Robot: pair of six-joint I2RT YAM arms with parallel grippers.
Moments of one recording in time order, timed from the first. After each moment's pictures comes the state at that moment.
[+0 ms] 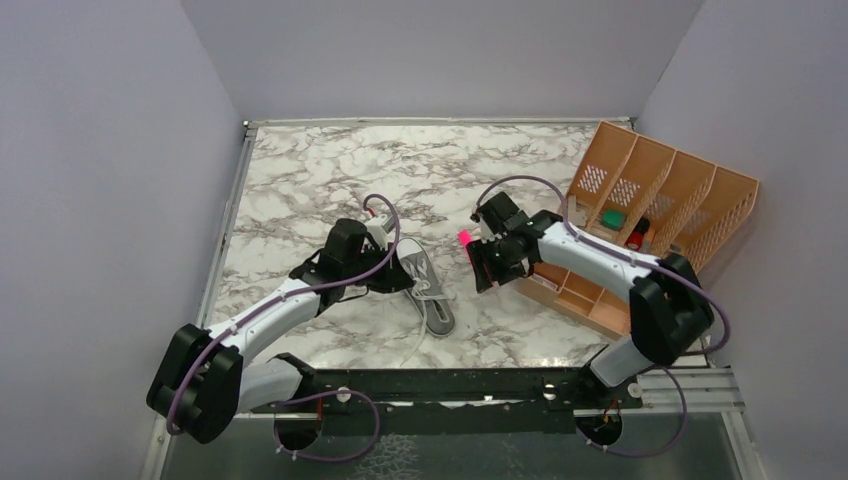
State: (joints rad) left arm -0.52 1.15 0.55 -0.05 0.48 -0.46; right arm 0.65 1.60 1.07 -0.76 -0.11 0.31
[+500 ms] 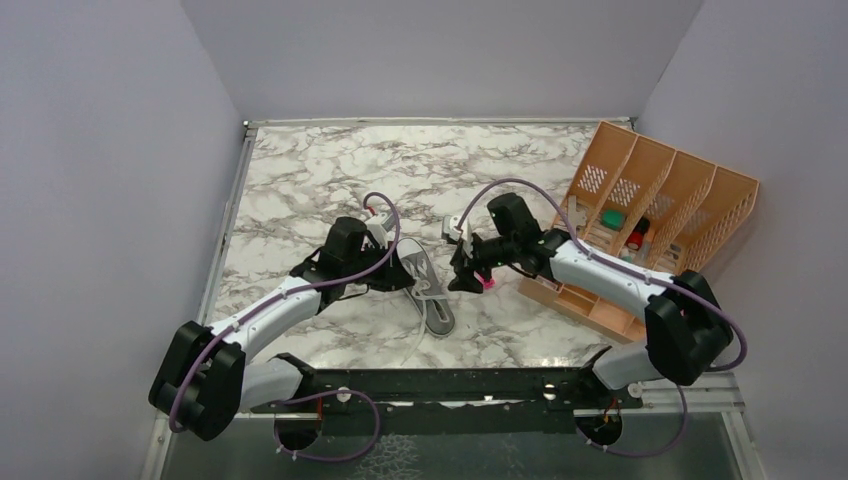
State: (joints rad) left arm -0.51 1.17 0.57 -0.05 0.50 -0.46; right arm 0.65 1.40 0.88 -0.23 -0.64 -0.48
